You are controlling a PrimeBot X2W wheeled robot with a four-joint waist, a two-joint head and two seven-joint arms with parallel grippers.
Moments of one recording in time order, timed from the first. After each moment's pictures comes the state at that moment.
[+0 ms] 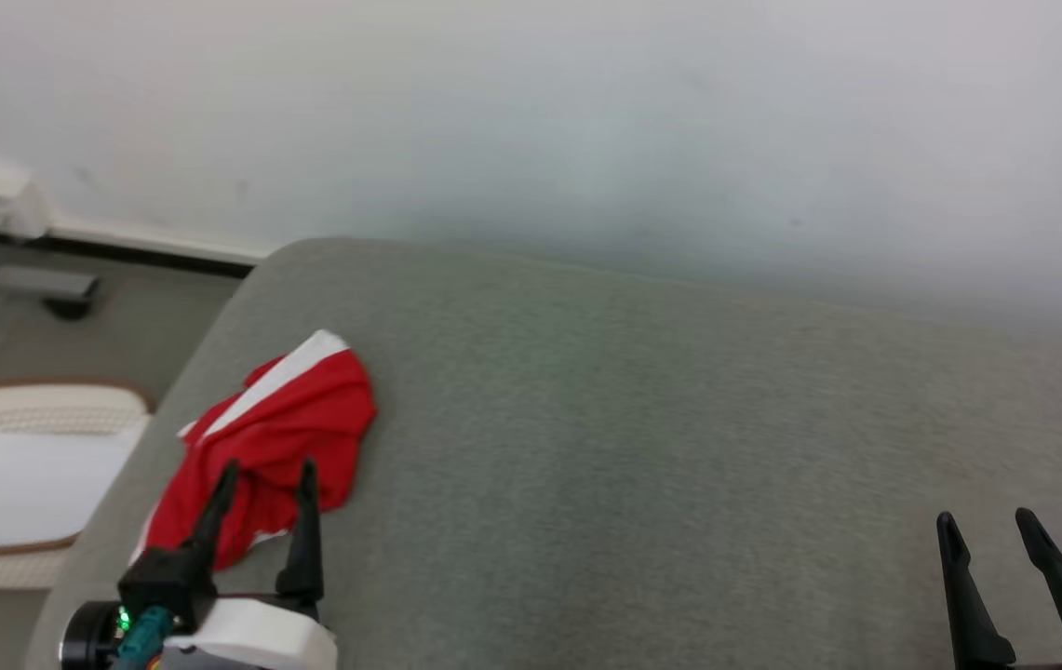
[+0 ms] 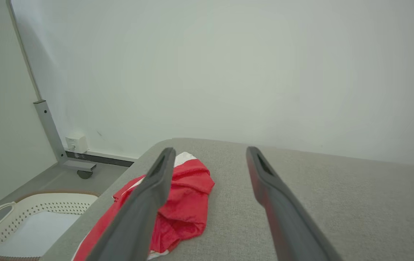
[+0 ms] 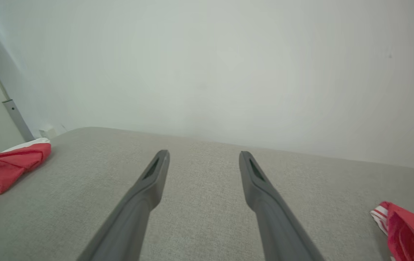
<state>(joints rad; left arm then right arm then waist) -0.13 0.28 -0.29 0.14 -0.34 0.25 -0.26 0.14 -0.05 -0.07 -0.21 0.23 0.13 0.09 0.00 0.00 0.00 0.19</state>
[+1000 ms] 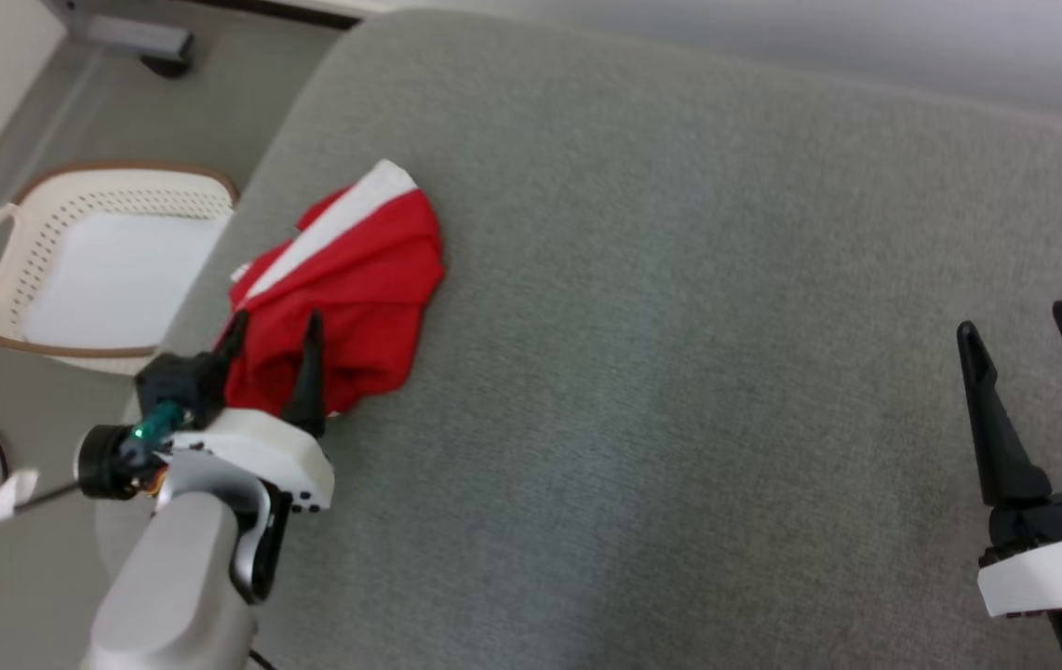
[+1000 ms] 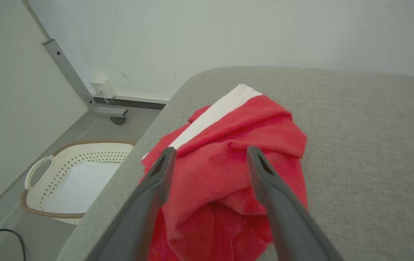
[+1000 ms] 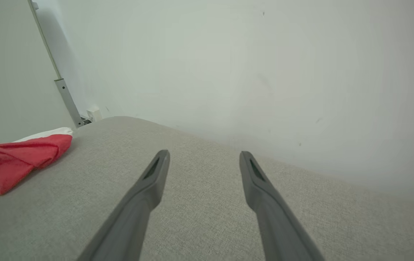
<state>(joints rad) -0.56 0.19 -0.21 0.60 -0.26 0.06 -0.25 -0.13 -0.15 -0.01 -0.36 0.19 0.13 0.20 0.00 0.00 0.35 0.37</state>
